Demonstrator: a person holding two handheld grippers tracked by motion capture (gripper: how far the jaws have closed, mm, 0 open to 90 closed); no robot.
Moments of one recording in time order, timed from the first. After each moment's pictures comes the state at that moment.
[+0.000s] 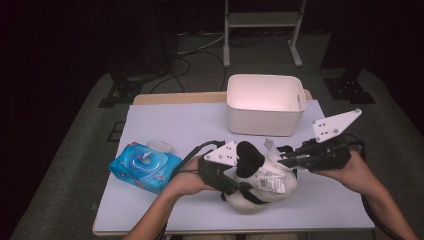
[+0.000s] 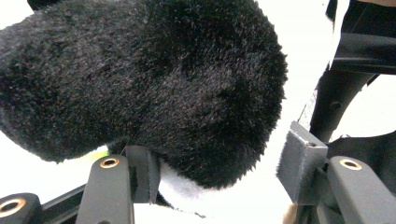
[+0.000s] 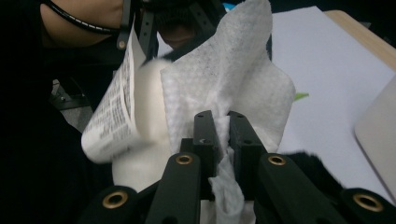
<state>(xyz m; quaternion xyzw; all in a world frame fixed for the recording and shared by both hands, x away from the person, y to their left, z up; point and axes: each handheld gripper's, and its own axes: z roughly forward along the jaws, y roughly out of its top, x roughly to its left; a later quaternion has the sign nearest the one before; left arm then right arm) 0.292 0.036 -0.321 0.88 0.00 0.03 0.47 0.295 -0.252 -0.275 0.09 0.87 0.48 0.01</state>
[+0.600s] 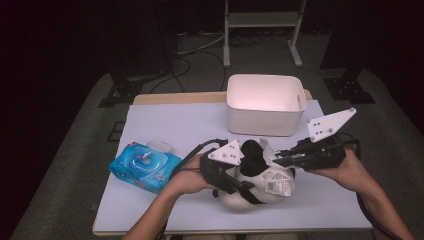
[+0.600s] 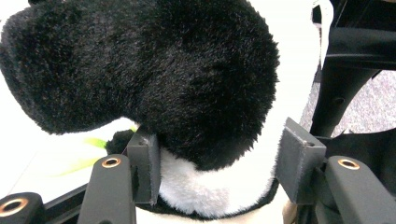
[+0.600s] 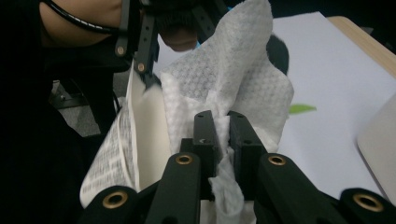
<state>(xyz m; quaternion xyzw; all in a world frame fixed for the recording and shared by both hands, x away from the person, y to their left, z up) 0.290 0.032 -0.314 0.89 0.00 0.03 0.45 0.296 -0.241 -0.273 0.08 0.88 0.47 0.01</state>
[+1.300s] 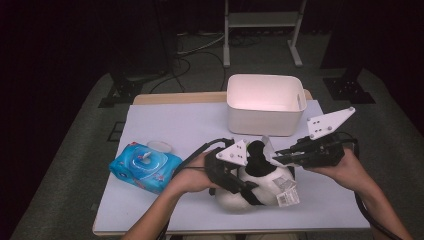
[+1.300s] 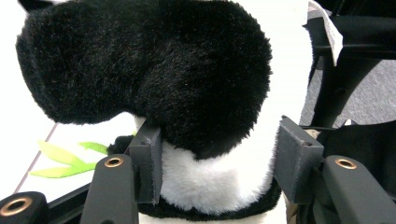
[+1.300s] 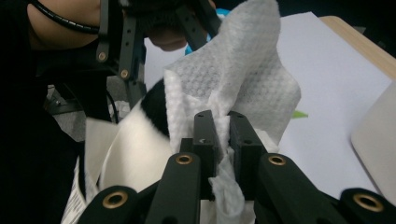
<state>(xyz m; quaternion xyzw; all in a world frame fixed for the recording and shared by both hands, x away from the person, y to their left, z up) 0.292 0.025 -0.307 0.90 -0.01 0.04 0.43 0.302 -0.246 -0.280 0.10 0.87 0.48 0.01</state>
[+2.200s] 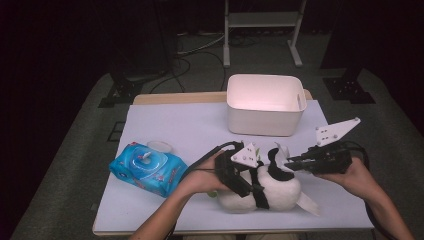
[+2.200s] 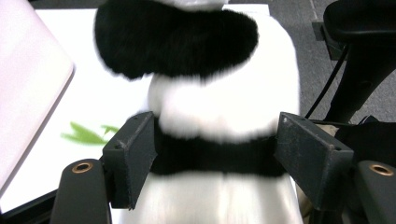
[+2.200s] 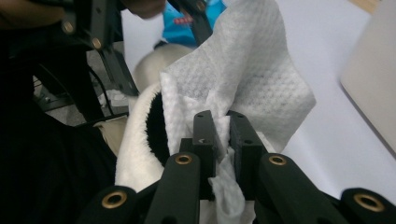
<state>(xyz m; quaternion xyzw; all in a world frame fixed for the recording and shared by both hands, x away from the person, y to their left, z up) 0.297 0.004 -0.330 0.91 0.01 0.04 0.40 0.305 -0.281 -0.319 0.16 0.88 0.45 0.01</state>
